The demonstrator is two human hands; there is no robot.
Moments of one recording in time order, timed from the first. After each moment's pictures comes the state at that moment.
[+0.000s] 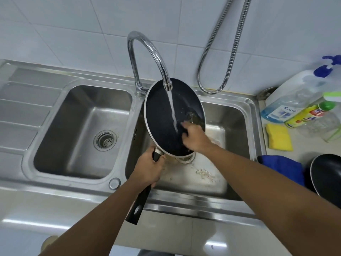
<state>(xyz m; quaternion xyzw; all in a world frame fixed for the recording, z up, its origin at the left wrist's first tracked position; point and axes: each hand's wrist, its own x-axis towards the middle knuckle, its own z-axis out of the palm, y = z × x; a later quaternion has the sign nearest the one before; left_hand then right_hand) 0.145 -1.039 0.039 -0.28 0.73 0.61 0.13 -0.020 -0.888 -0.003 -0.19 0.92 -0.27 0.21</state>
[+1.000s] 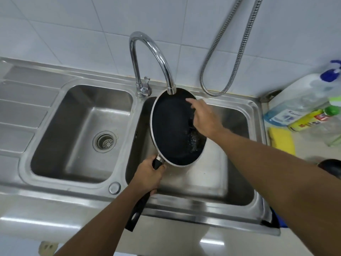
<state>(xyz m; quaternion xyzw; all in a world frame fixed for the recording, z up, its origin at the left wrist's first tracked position) 0.148 -1.050 0.018 -0.28 0.74 0.59 0.18 -0.076 -0.887 0.024 -0.28 0.92 -0.27 0.04</state>
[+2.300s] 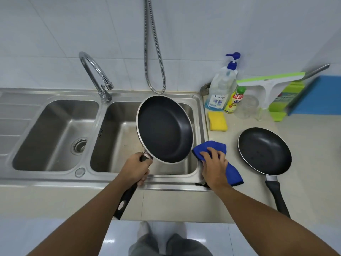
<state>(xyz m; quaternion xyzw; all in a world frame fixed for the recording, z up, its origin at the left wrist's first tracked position) 0.188 -0.890 0.082 -0.29 0.76 0.55 0.18 0.124 -0.607 -0.019 -0.06 0.99 -0.12 0.01</state>
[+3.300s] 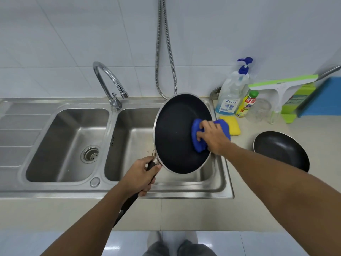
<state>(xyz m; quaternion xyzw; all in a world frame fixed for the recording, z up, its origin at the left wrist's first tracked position) 0.199 -0.940 0.113 -0.16 0.77 0.58 0.21 0.009 -0.668 0.053 -0.32 0.95 0.00 -0.02</state>
